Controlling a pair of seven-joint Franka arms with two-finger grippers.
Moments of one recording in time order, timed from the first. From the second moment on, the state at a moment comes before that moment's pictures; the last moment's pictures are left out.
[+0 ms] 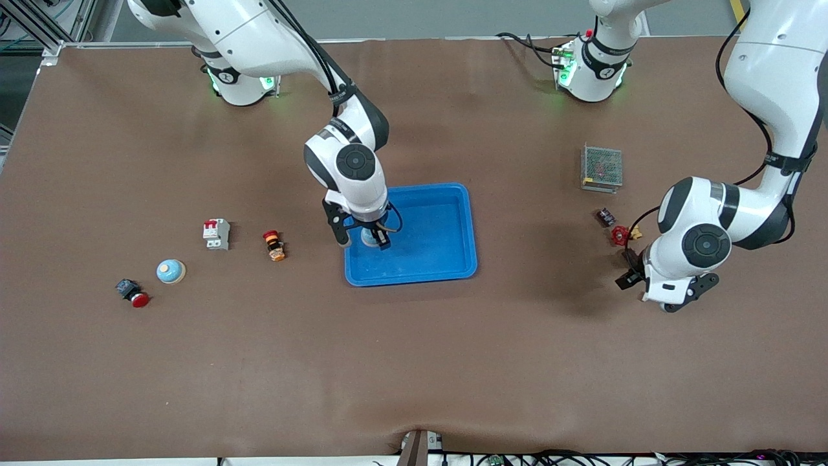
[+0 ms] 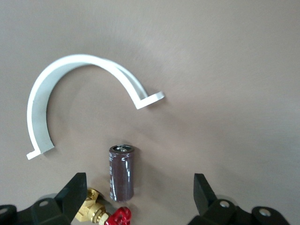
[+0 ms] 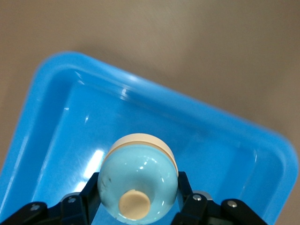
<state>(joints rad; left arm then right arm) 0.34 0.55 -0.45 -1.82 0.50 2.14 -0.93 0.62 0.59 0.07 -1.77 -0.08 2.35 1.77</state>
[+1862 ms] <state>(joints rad) 0.09 0.14 -0.12 -1.47 0.04 1.64 -0.22 0.05 0.50 0.06 -2.03 -0.11 2.51 0.19</state>
